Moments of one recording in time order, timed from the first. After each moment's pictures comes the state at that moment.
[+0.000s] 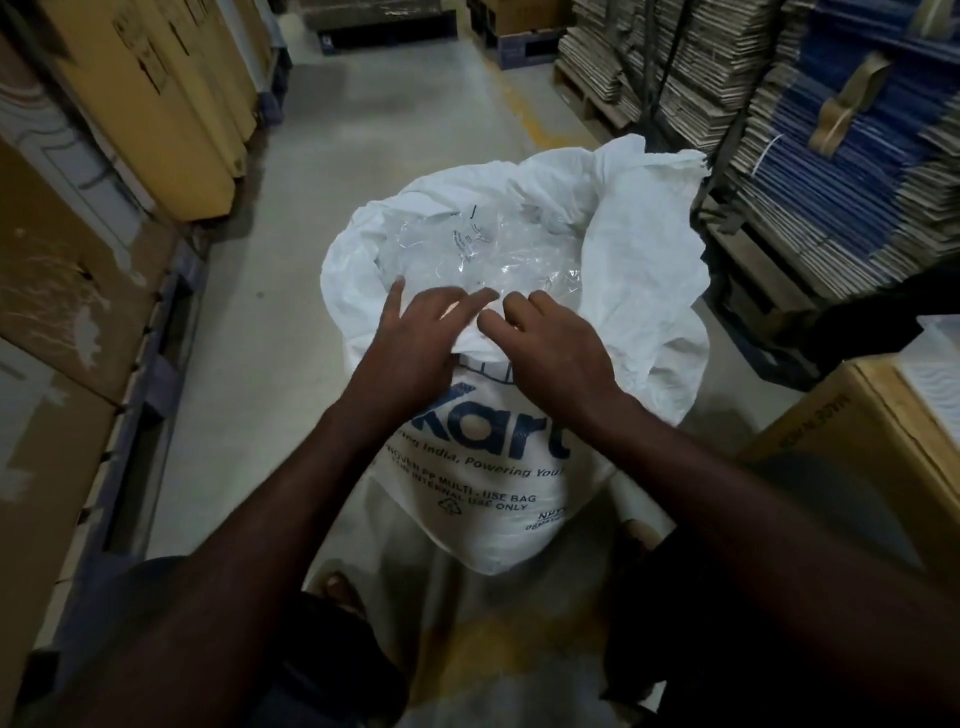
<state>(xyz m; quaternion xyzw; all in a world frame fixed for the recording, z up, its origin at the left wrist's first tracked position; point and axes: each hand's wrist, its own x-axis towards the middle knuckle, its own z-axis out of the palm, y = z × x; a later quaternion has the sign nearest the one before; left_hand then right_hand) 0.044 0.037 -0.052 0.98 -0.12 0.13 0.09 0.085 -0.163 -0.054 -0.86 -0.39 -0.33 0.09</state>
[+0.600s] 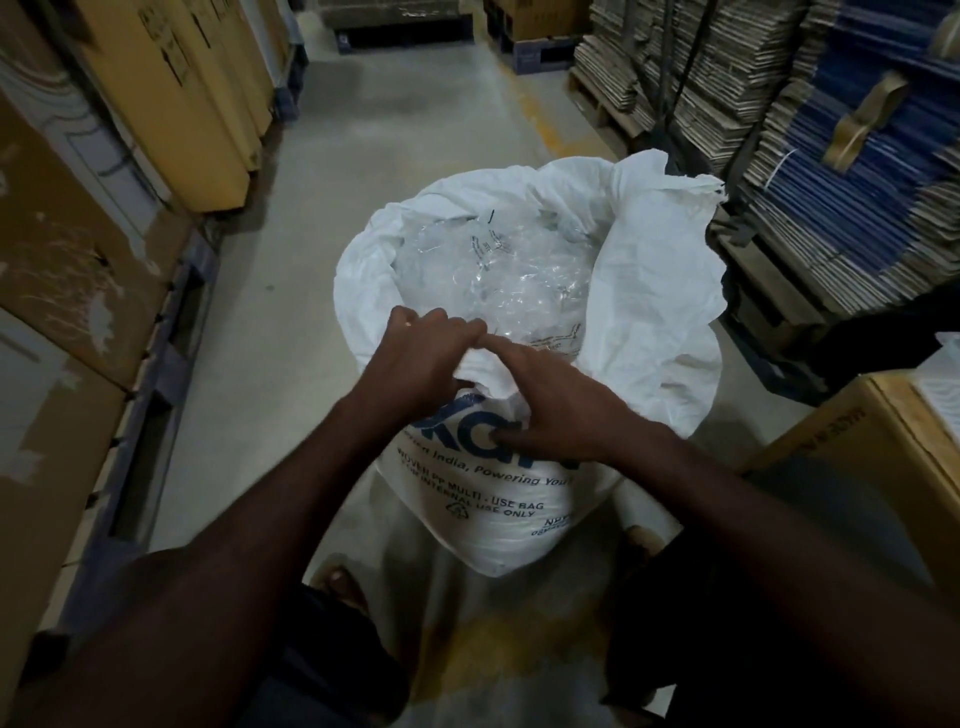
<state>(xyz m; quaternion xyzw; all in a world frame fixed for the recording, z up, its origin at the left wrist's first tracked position) 0.036 0.050 -0.050 0.99 -0.13 0.10 0.06 0.064 -0.163 -0.066 -0.86 -0.42 0.05 0.27</state>
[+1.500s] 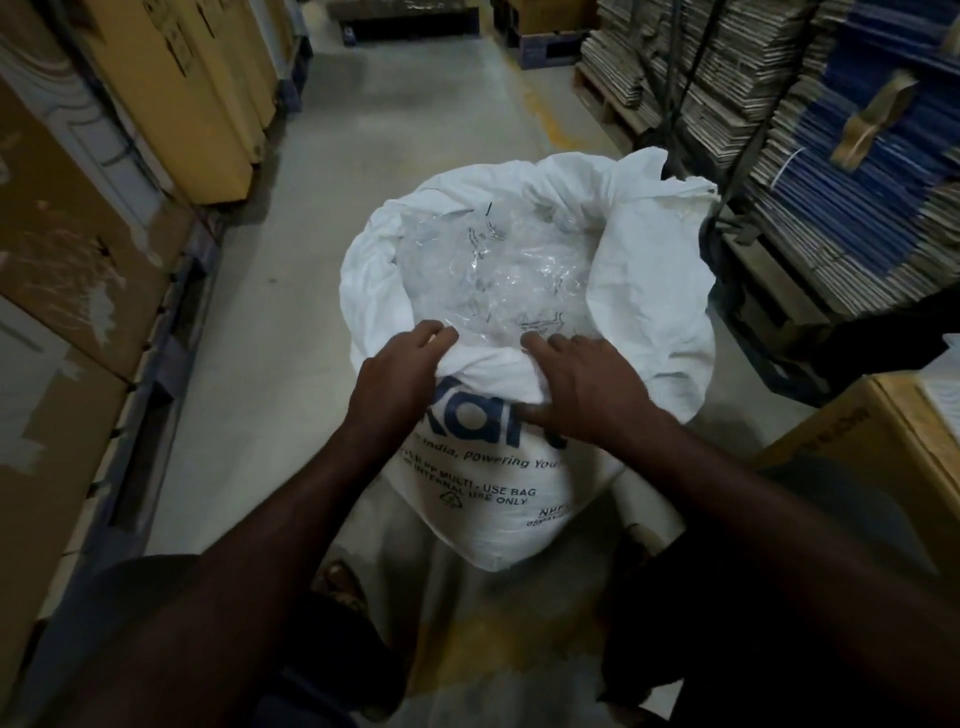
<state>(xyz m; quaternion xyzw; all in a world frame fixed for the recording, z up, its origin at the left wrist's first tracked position) 0.012 0.064 -0.087 0.98 -0.04 0.13 0.13 0.084 -0.179 -0.083 -0.94 -0.33 -0.07 0.03</state>
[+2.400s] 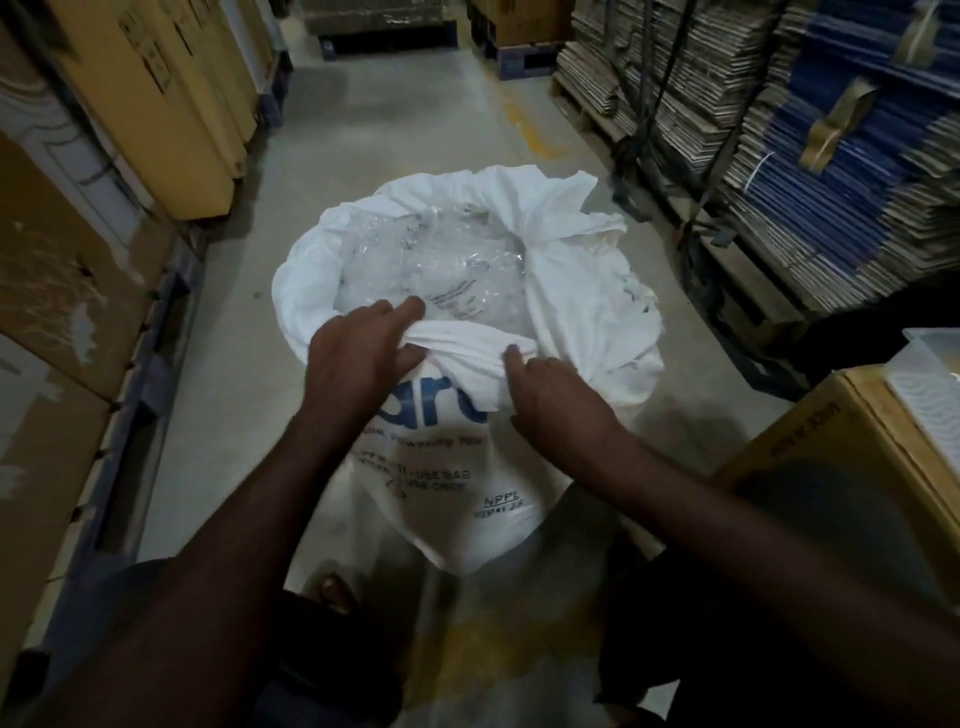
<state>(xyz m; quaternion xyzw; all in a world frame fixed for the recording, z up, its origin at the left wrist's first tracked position) 0.019 0.075 -0.042 0.98 -0.02 0.20 0.07 0.054 -0.167 -0.075 -0.95 -0.32 -0.03 0.05</state>
